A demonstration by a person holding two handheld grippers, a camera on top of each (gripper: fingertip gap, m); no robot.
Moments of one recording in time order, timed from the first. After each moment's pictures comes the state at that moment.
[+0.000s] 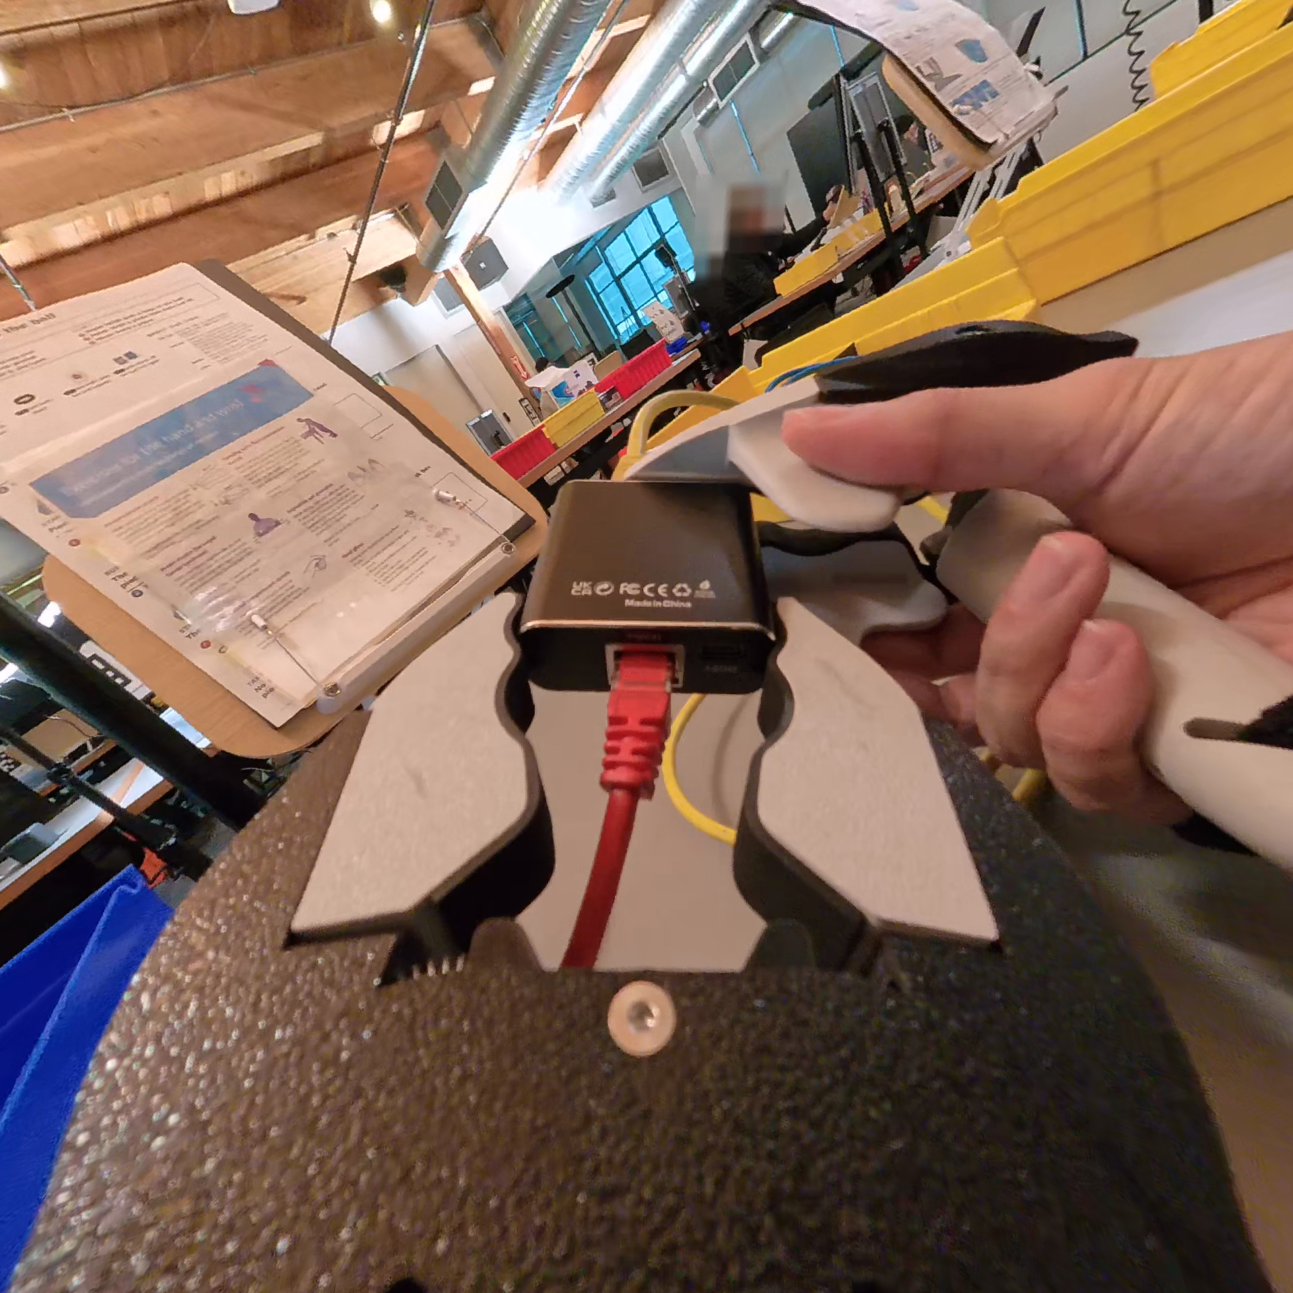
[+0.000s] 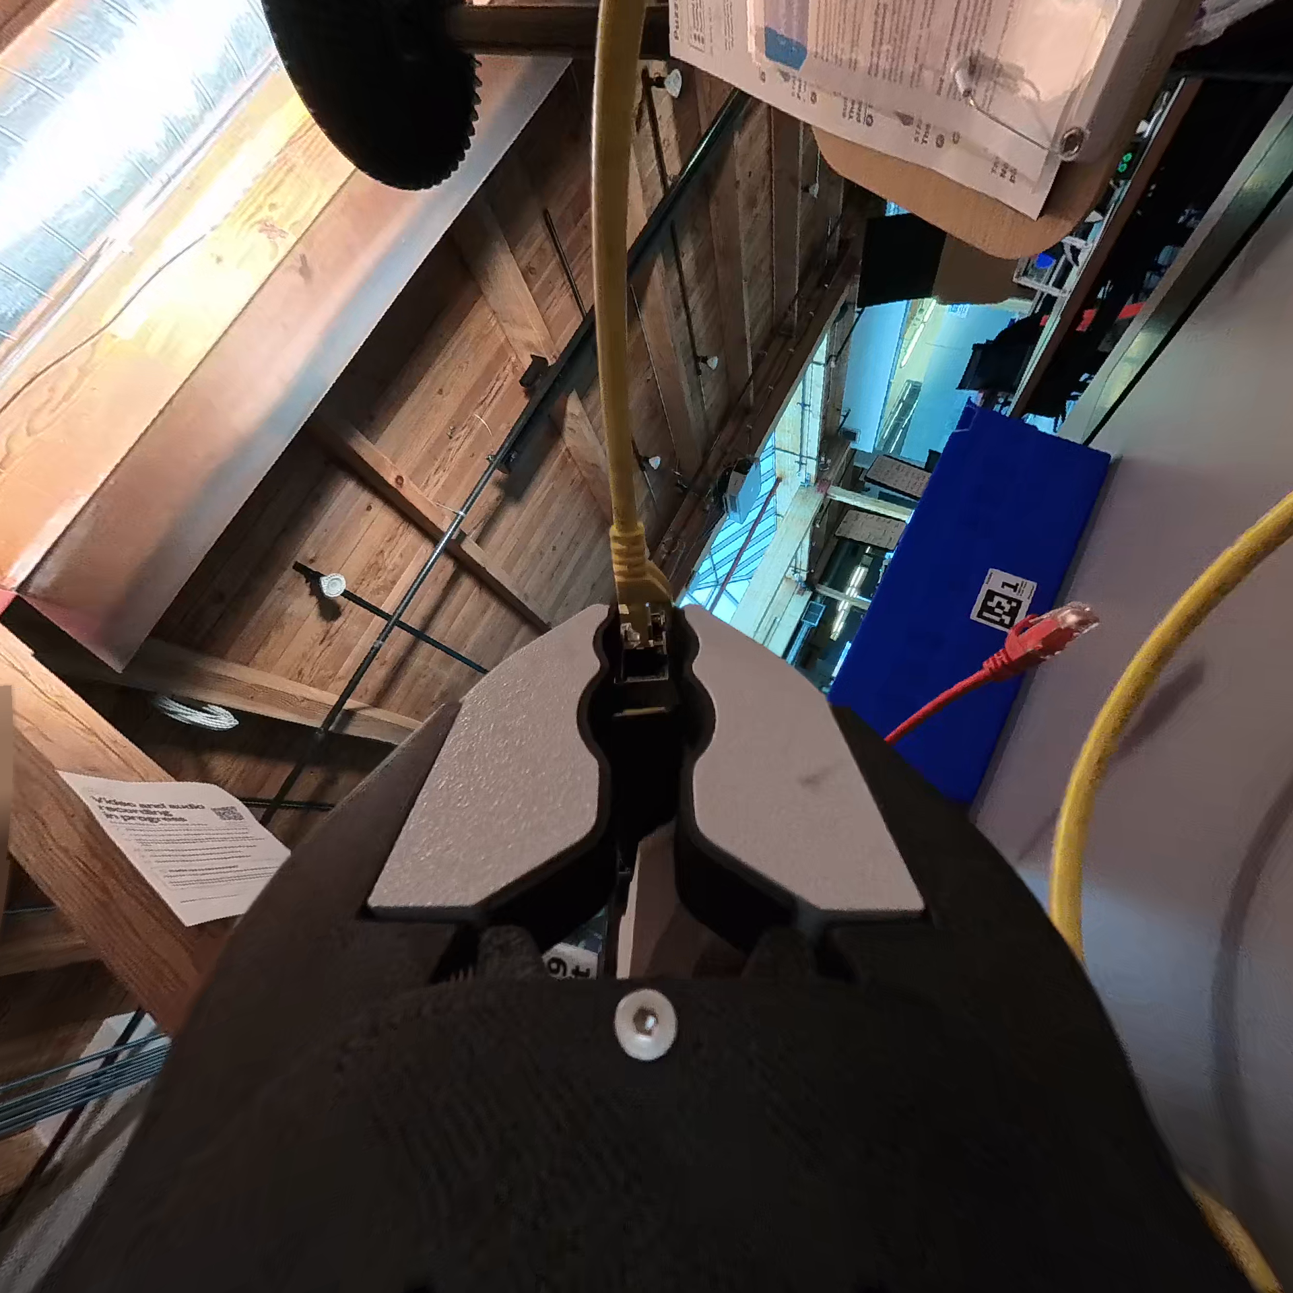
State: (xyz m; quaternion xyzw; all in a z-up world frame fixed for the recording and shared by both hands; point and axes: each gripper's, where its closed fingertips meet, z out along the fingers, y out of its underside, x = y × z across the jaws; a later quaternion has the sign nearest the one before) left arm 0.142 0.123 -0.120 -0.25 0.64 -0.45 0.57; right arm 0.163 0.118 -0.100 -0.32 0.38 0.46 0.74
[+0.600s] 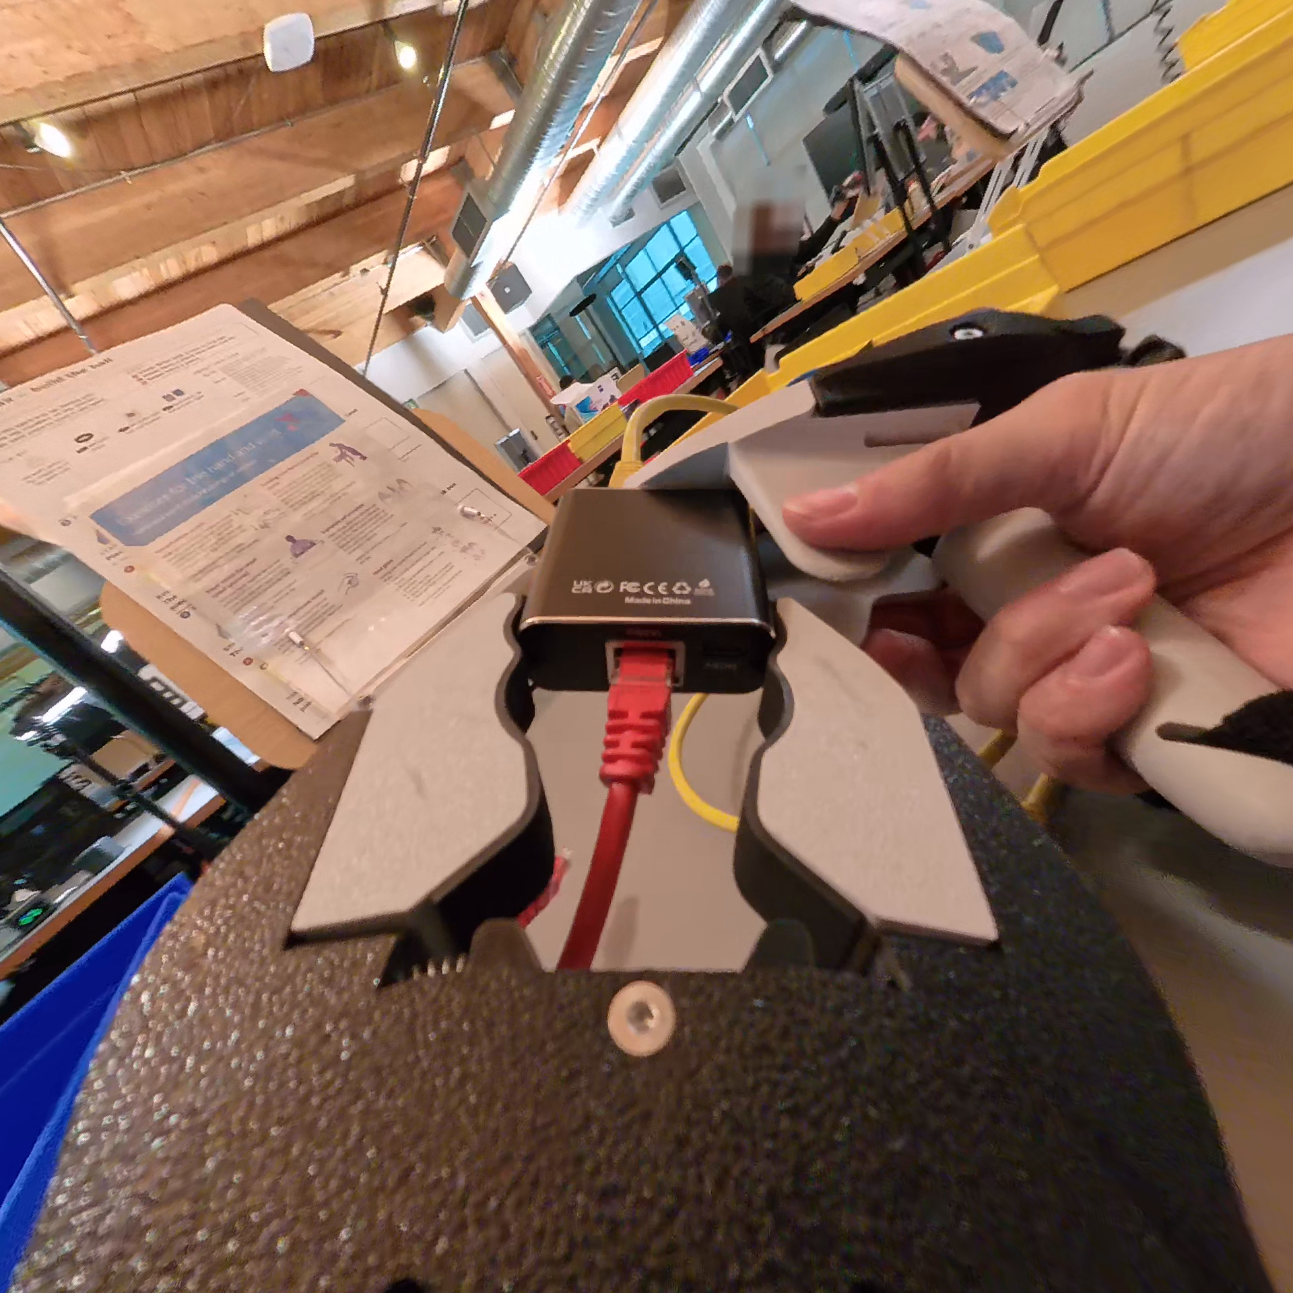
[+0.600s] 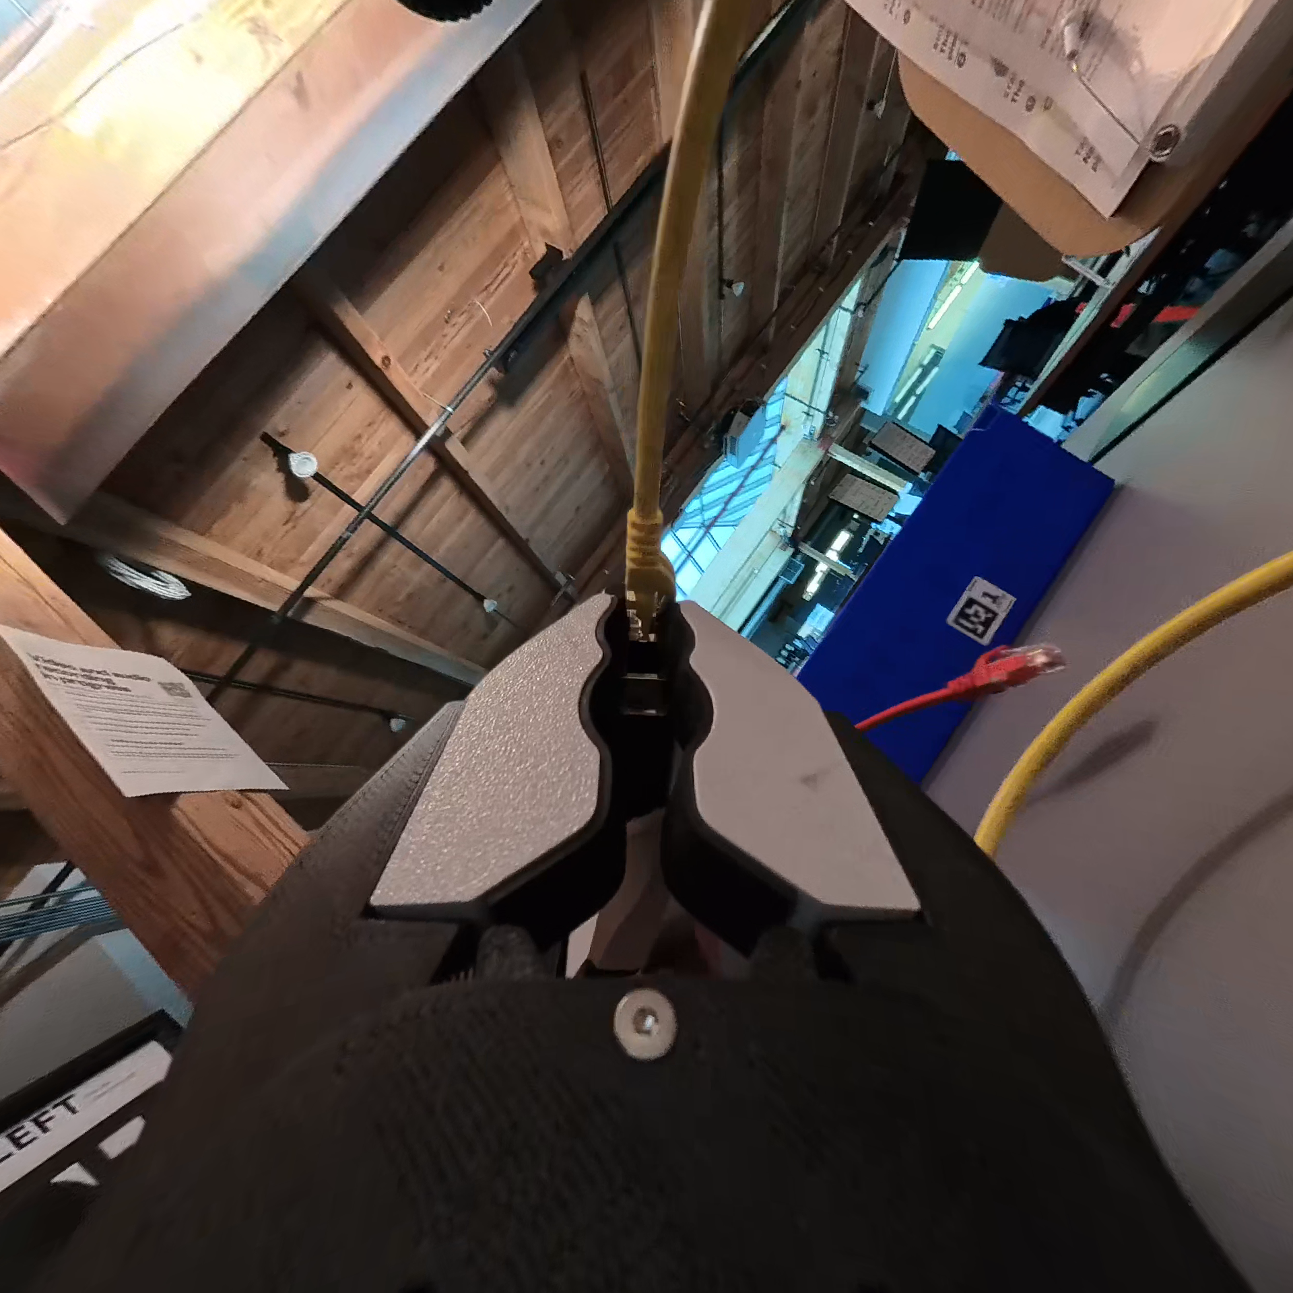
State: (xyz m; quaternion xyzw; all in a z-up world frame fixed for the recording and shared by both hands) left arm 0.142 0.125 -0.121 -0.24 0.63 -0.43 0.60; right arm 0.159 0.120 -0.100 -0.39 0.31 0.42 0.76
